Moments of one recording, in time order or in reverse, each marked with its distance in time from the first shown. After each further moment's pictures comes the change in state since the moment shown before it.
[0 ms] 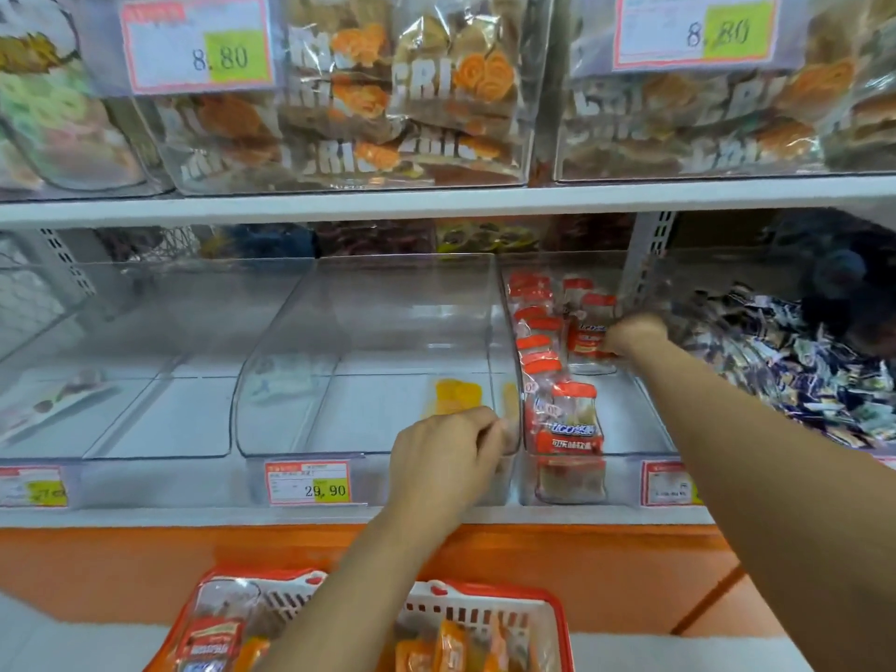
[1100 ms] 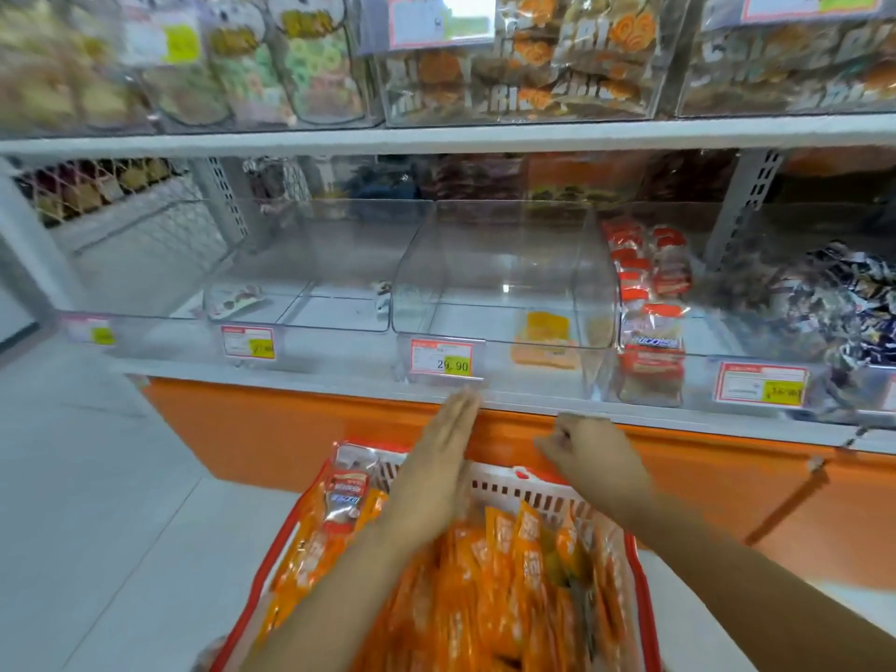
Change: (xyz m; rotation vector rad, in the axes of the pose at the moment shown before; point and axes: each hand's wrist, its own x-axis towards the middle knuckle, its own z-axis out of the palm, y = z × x) left_hand -0.153 -0.110 0.033 -0.114 0.085 0.120; right_hand -0.244 0.019 0.097 -0.119 -0.257 -0.574
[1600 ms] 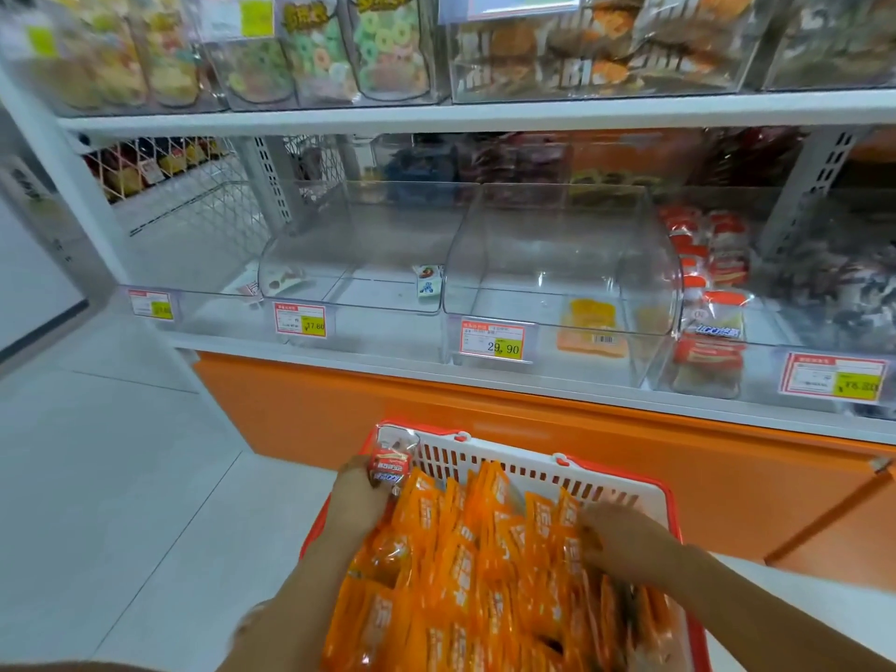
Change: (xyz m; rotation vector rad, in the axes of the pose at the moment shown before) left_hand -0.074 -0.122 0.000 -0.166 0.014 -0.851; right_hand -0.032 0.045 0.093 -0.187 -0.513 -0.072
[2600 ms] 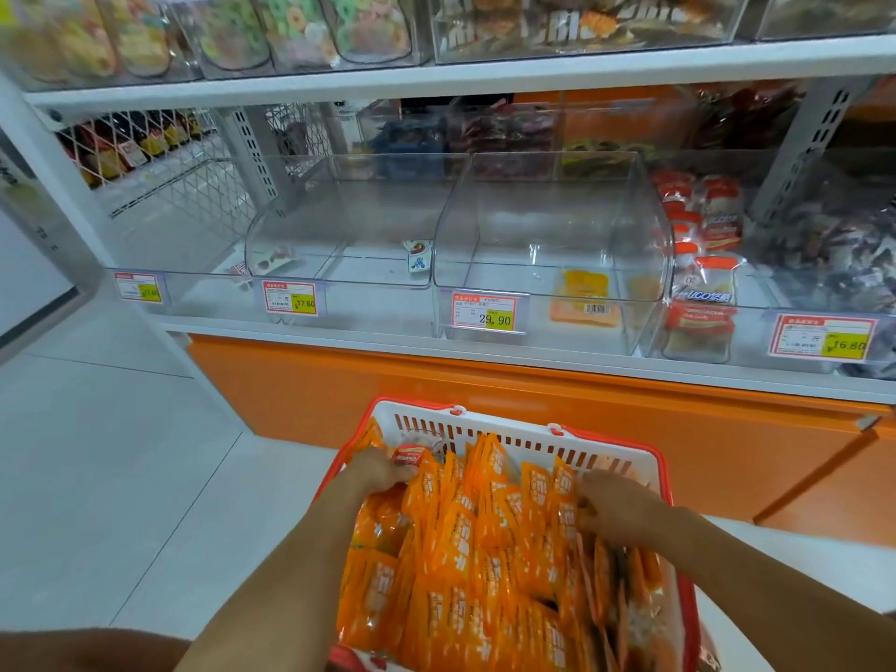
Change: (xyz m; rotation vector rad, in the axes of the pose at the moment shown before) left_hand 0.030 -0.002 0.018 0.151 -0.422 -0.153; right_hand 0.004 0.002 0.003 0.018 -0.018 -0.020
